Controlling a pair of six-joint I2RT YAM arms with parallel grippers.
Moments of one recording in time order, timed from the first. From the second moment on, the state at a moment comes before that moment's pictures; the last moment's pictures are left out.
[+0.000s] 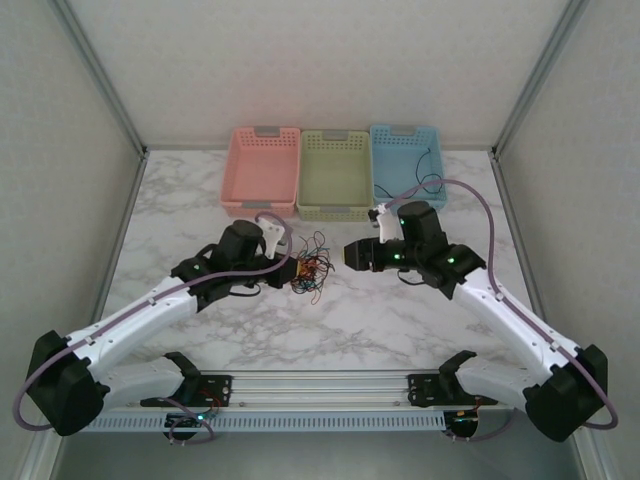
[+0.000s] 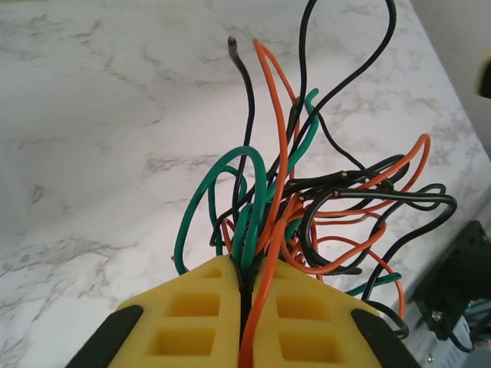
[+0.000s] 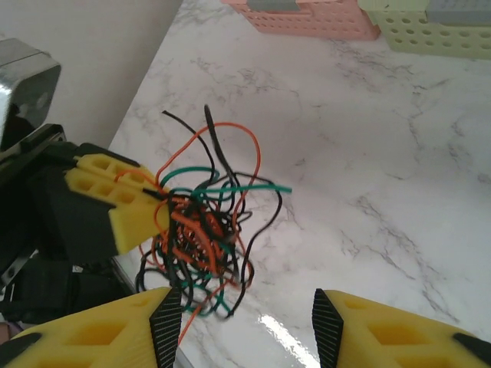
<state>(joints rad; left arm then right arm) -0.72 1.12 0.83 -0.38 0.24 -0.44 0.59 1.12 0.94 -0.48 -0.47 0.42</state>
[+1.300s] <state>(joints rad) -0.77 1.13 0.86 -0.43 0.28 -0.40 0.65 1.23 1.05 -0.50 -0.41 0.36</state>
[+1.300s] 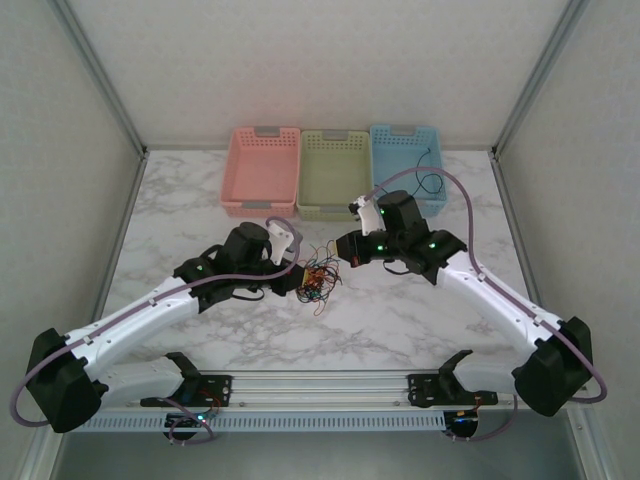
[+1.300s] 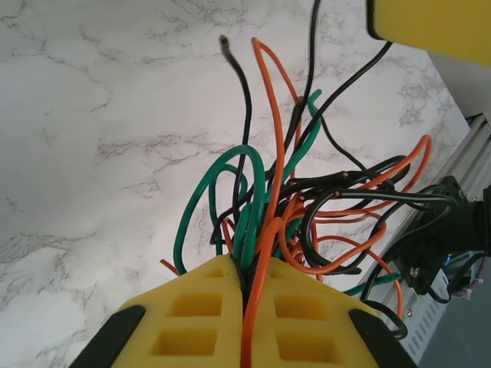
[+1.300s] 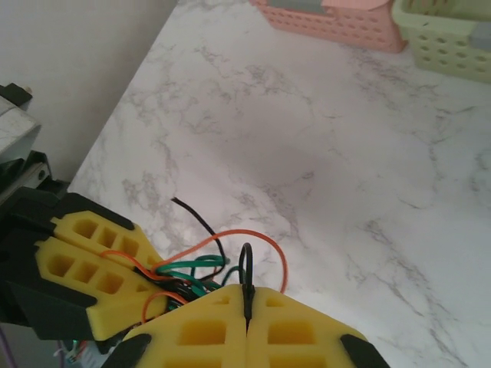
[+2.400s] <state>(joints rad) -0.79 1.15 0.82 -0.43 0.16 -0.53 0.46 1.08 0.99 -0.58 -0.36 0.39</state>
